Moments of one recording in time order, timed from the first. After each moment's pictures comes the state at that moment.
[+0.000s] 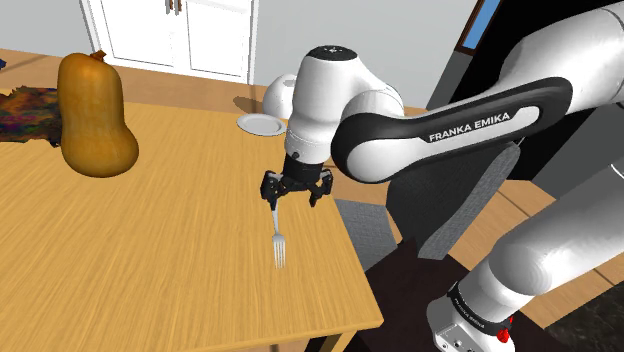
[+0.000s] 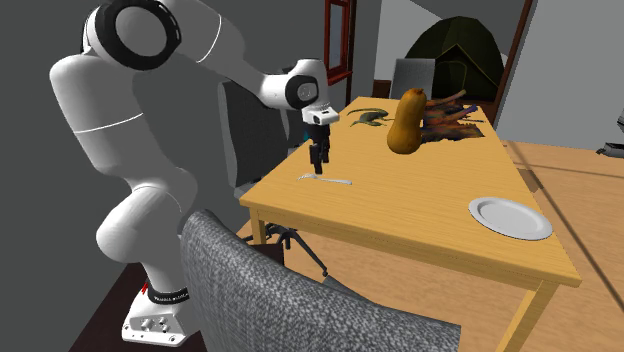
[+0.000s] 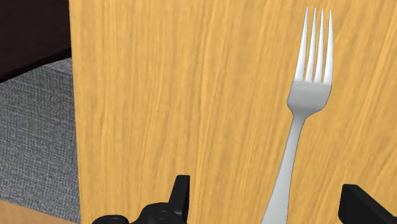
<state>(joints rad) -0.12 -0.17 0.83 -2.26 0.00 2.18 1.08</state>
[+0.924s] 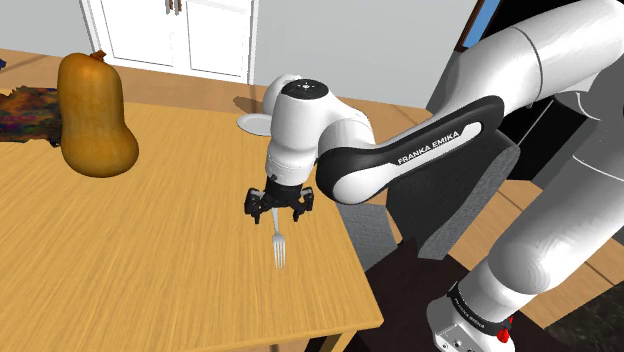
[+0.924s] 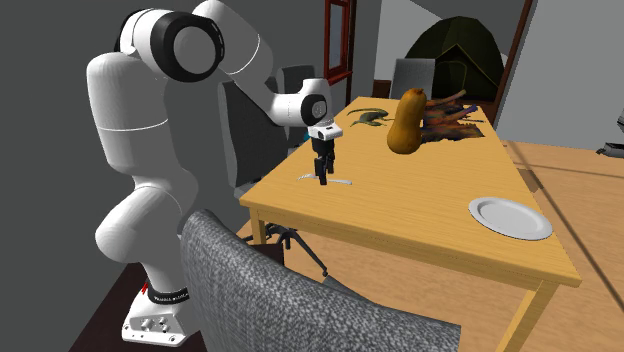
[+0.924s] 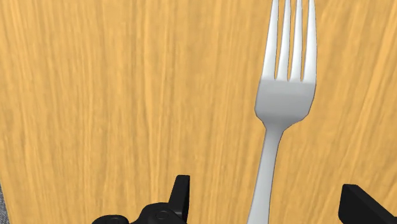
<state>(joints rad) -0.14 0.06 0.89 -2.23 -0.25 2.30 1.32</state>
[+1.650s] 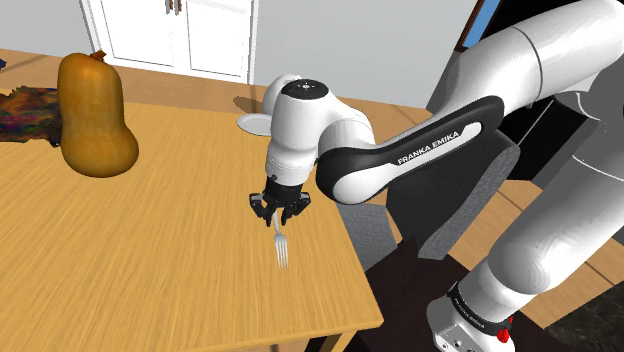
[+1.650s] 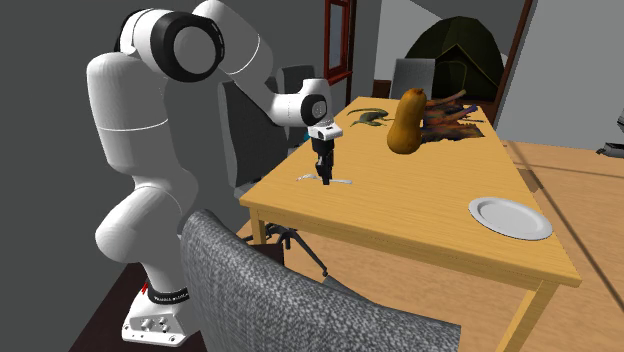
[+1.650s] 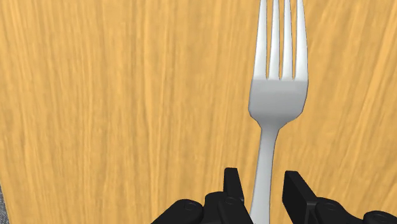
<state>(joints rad) -0.14 0.06 0.89 -2.23 -0.25 2.30 1.32</state>
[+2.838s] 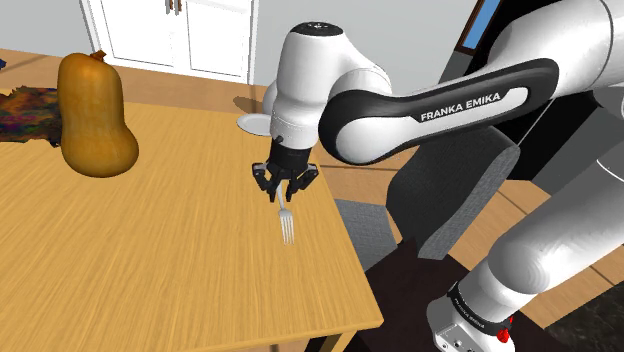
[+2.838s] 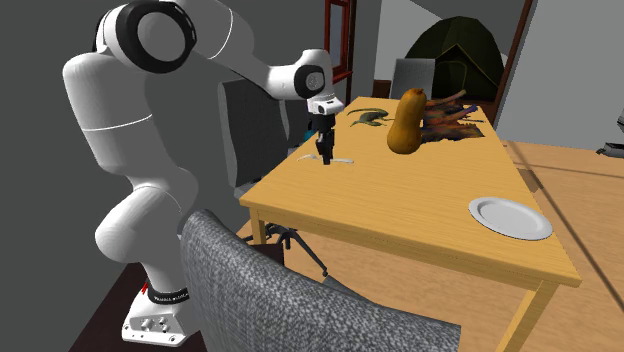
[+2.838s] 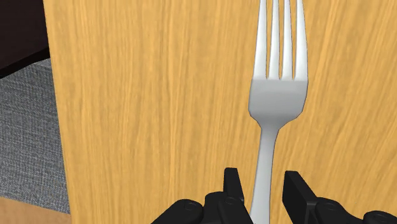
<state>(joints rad) -0.15 -0.09 0.88 -2.13 -0.08 2.12 1.18</state>
